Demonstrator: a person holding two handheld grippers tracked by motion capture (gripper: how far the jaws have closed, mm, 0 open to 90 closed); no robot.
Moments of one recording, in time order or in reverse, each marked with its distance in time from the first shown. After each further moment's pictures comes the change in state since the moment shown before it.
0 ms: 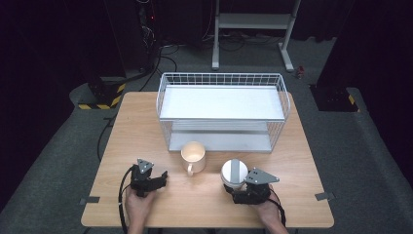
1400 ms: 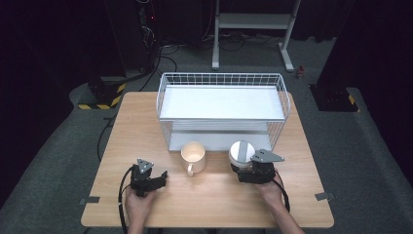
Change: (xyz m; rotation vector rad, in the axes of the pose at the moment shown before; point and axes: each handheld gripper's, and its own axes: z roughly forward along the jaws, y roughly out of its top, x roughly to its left) left arm 0.000 0.000 0.000 0.000 -0.002 -0.007; right arm -0.050 0.023 0.013 0.001 -0.096 0.064
